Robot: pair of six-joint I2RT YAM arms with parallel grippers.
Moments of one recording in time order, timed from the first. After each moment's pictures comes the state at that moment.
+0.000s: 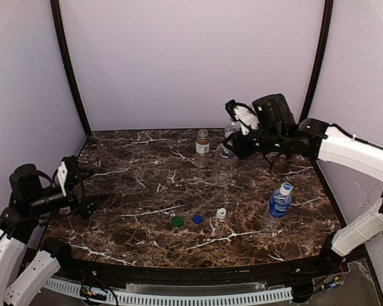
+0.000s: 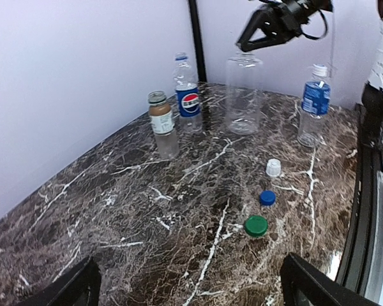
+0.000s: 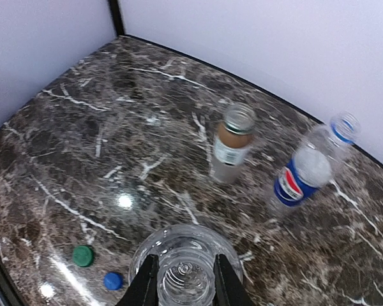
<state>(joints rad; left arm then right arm) -0.21 0.30 0.51 -0.49 0.67 0.31 0.87 1.42 1.31 -0.45 0.12 0.10</state>
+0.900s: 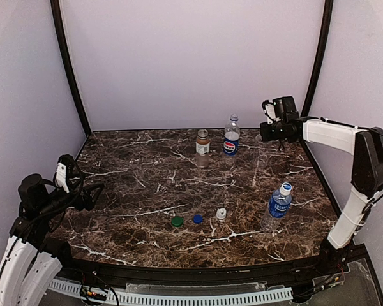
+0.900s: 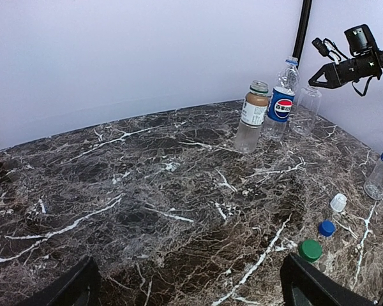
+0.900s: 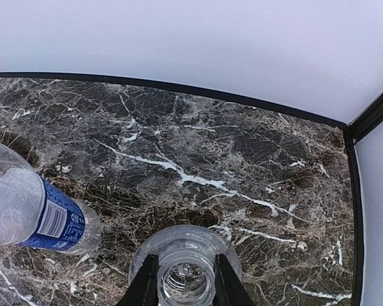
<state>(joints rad) -0.08 0.25 0.30 -0.27 0.45 -0.02 0.32 1.73 1.32 -0.24 0.13 0.03</state>
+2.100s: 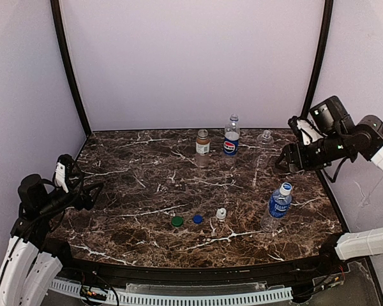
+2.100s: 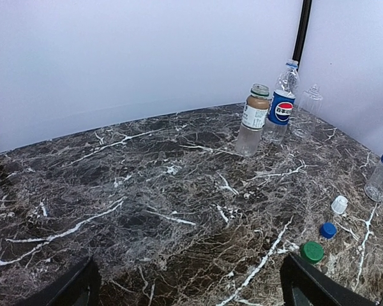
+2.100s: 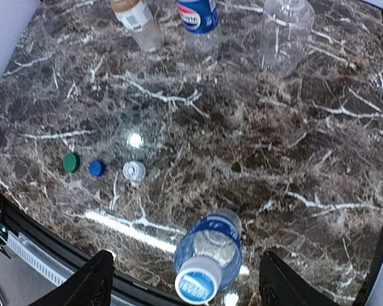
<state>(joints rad) -0.03 0.25 0.29 -0.24 0.50 -0.01 0.60 1.04 1.28 -1.14 0.00 0.38</state>
